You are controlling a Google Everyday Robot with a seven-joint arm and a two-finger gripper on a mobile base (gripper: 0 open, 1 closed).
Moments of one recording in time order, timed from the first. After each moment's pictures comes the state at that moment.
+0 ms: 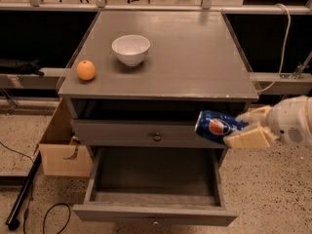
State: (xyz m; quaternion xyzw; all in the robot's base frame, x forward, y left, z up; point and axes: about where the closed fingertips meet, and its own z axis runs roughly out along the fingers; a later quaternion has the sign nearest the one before) arm 0.457 -0.202 0.831 -0.42 0.82 0.19 0.35
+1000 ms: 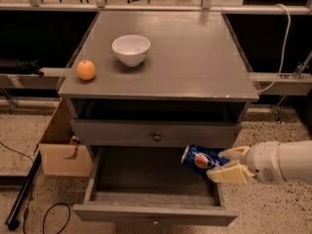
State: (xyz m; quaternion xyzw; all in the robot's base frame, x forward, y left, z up) arm 0.423 -0.173 0.724 -0.38 0.82 0.27 0.33
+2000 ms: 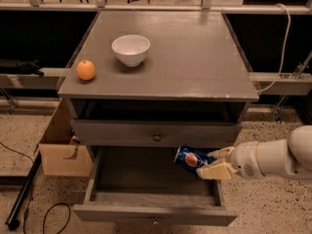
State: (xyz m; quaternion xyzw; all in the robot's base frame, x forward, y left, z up) arm 0.452 -0.160 0.675 -0.37 0.83 0.28 0.31
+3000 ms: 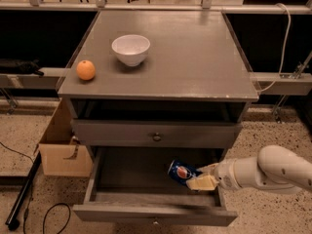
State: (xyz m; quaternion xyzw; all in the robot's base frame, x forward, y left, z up) arm 0.468 -0.147 0.558 -0.32 0.86 0.30 0.27
